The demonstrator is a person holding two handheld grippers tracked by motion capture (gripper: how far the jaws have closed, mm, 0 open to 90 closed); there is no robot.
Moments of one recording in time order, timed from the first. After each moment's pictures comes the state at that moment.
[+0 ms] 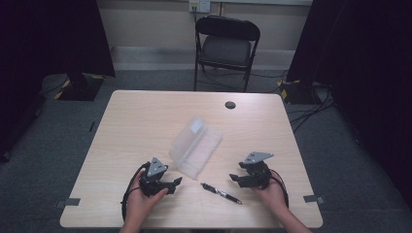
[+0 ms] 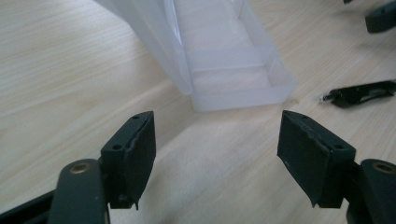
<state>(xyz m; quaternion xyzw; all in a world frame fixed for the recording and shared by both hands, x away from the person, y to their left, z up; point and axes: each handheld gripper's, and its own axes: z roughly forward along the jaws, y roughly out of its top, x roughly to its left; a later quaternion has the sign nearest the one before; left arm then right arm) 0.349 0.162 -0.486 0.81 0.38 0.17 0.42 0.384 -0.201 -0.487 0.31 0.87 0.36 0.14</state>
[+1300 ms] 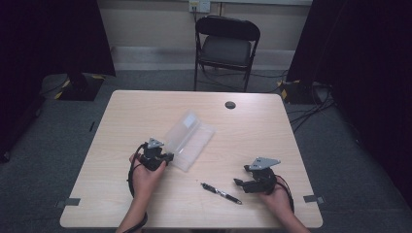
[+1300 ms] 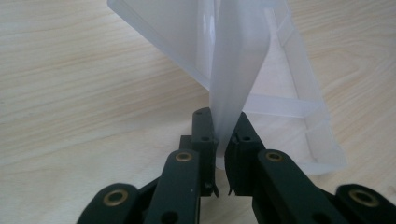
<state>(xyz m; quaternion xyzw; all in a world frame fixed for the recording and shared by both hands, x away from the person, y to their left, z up) 0.416 0.175 -0.486 0.76 0.49 0.14 0.40 0.376 -0.216 -0.499 0.31 0.86 0.39 0.14</state>
